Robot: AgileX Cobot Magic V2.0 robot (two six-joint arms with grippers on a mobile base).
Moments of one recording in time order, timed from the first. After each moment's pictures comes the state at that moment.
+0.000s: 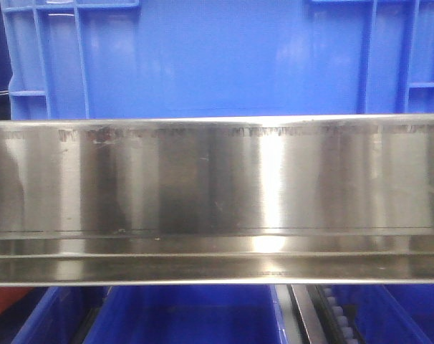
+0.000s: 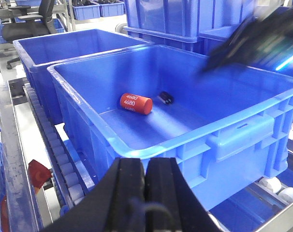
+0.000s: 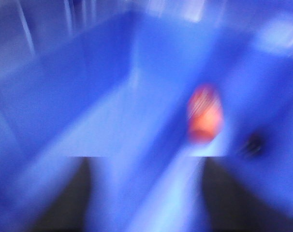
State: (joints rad) left arm -0.58 0.58 -0.99 -0.04 0.70 0.05; right arm 0.44 1.36 -1.52 0.29 0.71 -0.23
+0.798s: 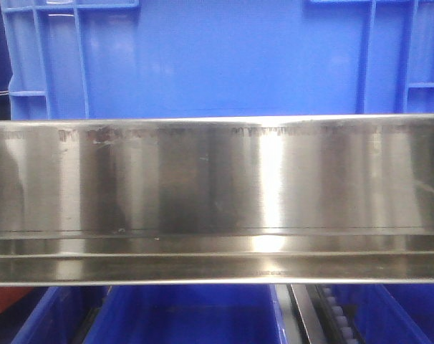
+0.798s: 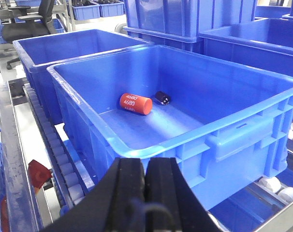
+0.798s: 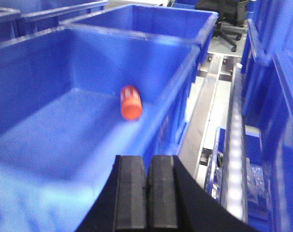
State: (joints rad) left arm -0.58 0.58 -0.99 -0.04 0.70 0.05; right arm 0.27 0.69 -0.81 0.26 0.48 -0.23
